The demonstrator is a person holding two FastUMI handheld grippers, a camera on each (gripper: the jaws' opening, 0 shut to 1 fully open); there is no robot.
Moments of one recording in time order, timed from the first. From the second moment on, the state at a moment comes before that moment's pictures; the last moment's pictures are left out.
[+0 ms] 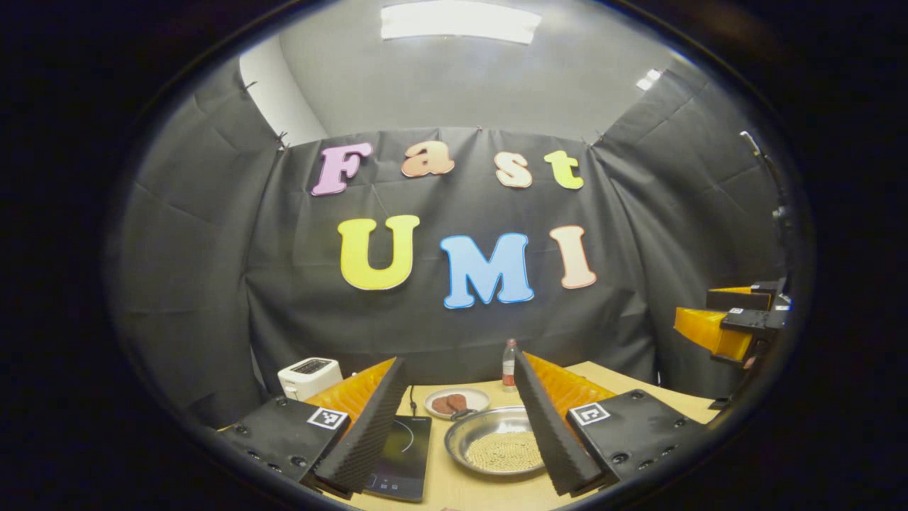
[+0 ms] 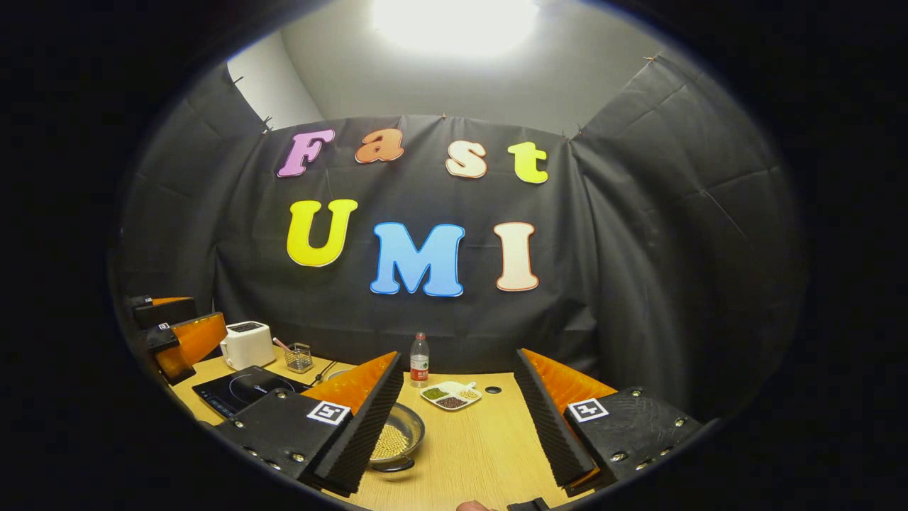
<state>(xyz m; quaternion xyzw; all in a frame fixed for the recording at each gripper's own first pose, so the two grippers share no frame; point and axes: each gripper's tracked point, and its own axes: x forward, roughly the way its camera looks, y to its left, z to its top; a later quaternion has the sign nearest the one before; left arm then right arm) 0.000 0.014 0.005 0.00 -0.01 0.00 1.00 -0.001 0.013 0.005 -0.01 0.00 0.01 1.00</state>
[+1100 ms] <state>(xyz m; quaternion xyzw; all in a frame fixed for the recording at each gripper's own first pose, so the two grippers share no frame) -0.002 0.077 0.003 0.02 -0.01 0.00 1.00 -0.001 0.062 -0.005 -0.01 0.02 0.01 1.00</state>
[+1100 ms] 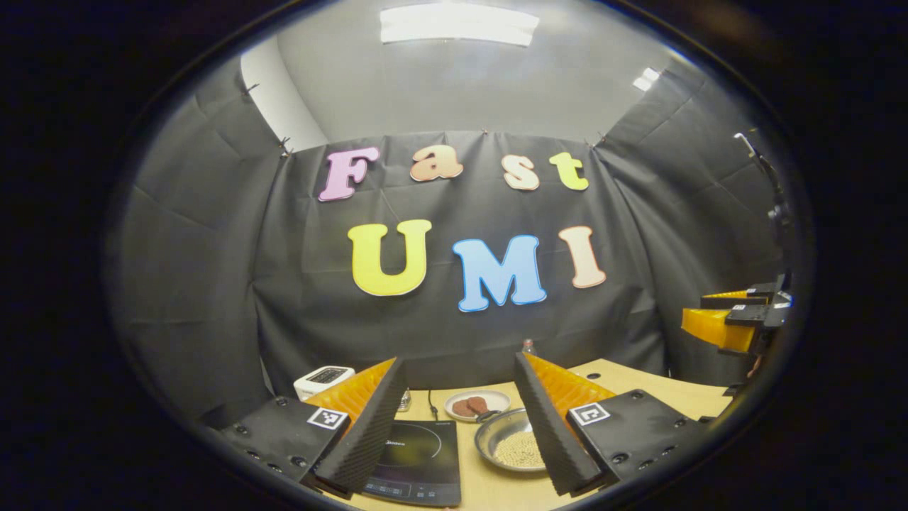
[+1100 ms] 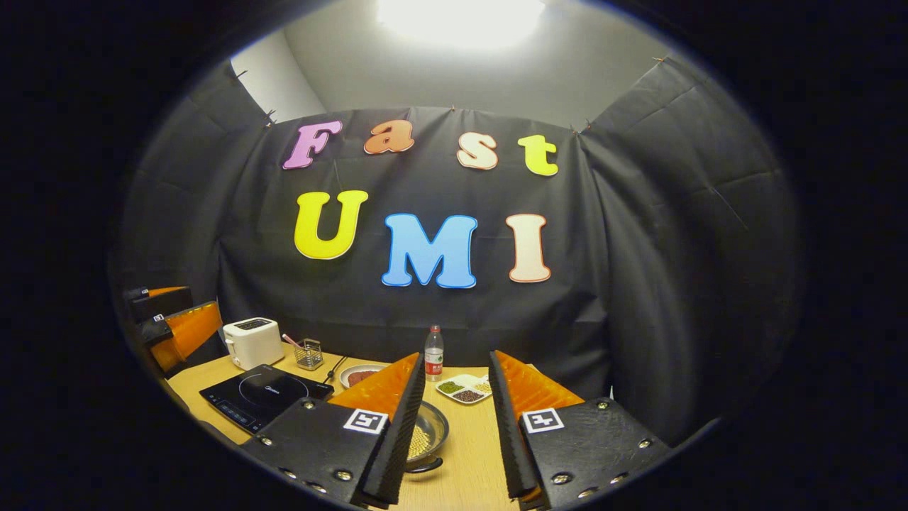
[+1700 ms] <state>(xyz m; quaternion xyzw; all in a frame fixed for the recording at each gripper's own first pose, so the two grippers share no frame) -0.006 0.126 -0.012 0.01 -0.01 0.04 1.00 0.006 0.118 -0.049 -0.01 0.09 0.09 0.99</state>
